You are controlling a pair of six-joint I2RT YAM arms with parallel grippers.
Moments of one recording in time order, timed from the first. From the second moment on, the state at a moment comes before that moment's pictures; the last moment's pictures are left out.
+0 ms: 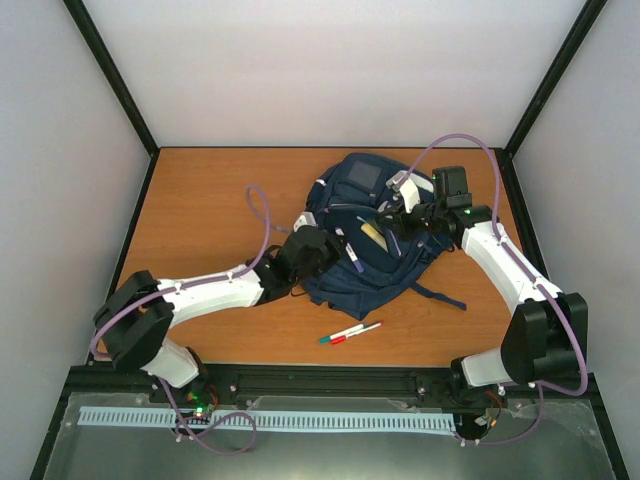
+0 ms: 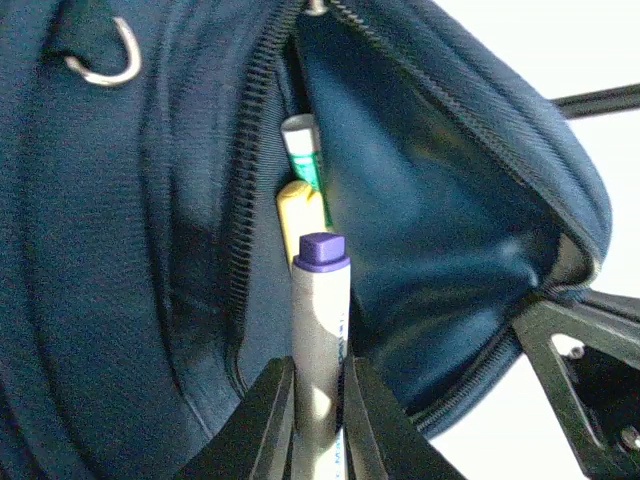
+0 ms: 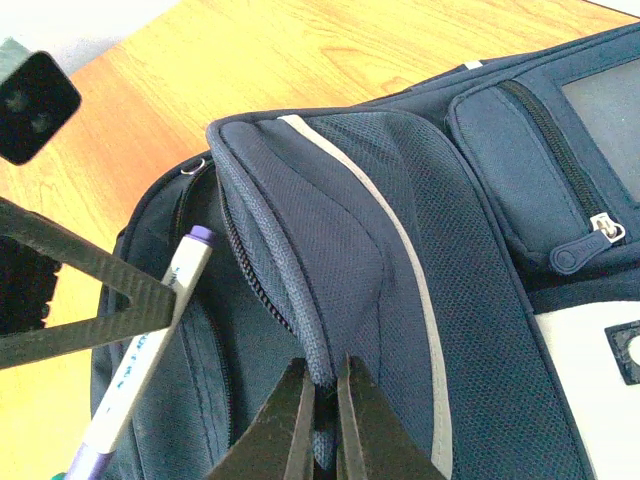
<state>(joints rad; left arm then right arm) -0.91 1.50 0.88 0.16 -0.18 -1.38 0.21 1.41 1.10 -0.49 -0.71 -0.30</state>
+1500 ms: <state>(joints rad) -0.91 1.47 1.01 0.04 -0.33 -1.43 0.21 1.42 1.10 -0.49 -0.72 -0.30</state>
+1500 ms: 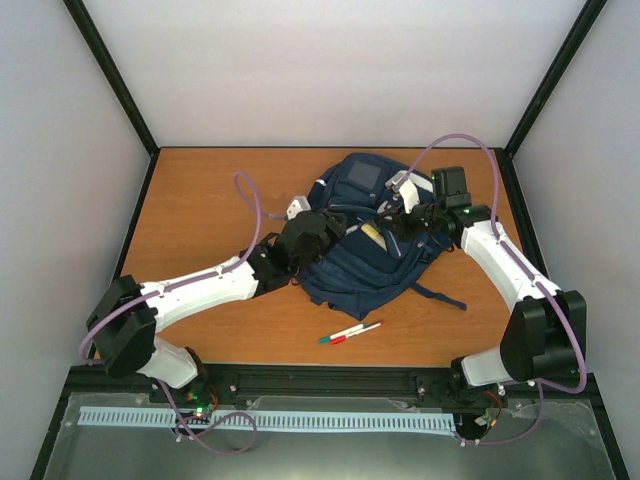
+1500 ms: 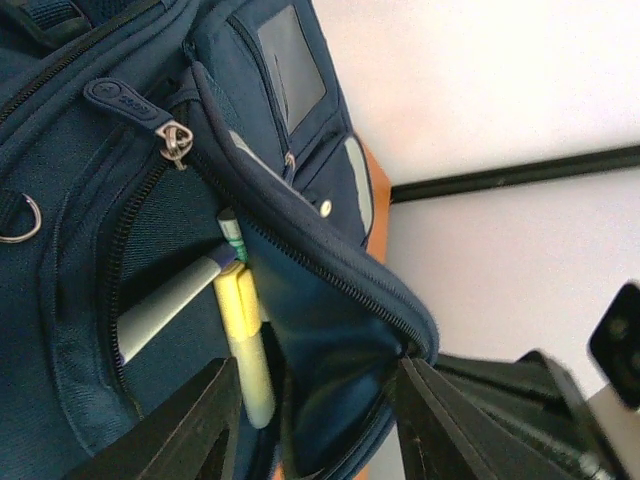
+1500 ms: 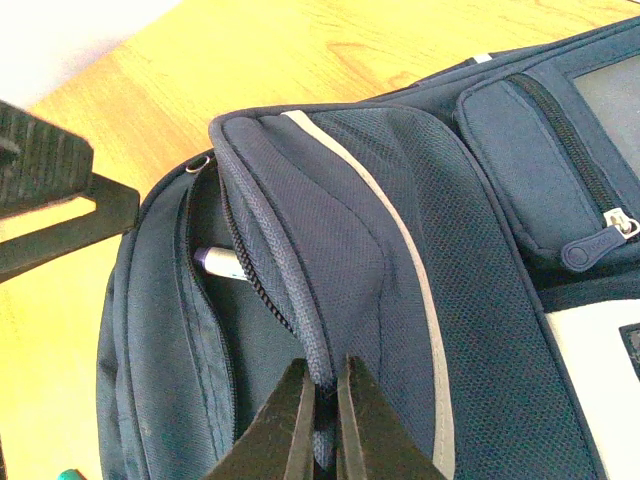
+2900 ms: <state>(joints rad) -1.20 1.54 0.97 -0.54 -0.09 -0.34 0.21 1.44 1.10 -0.49 -0.74 -0.30</state>
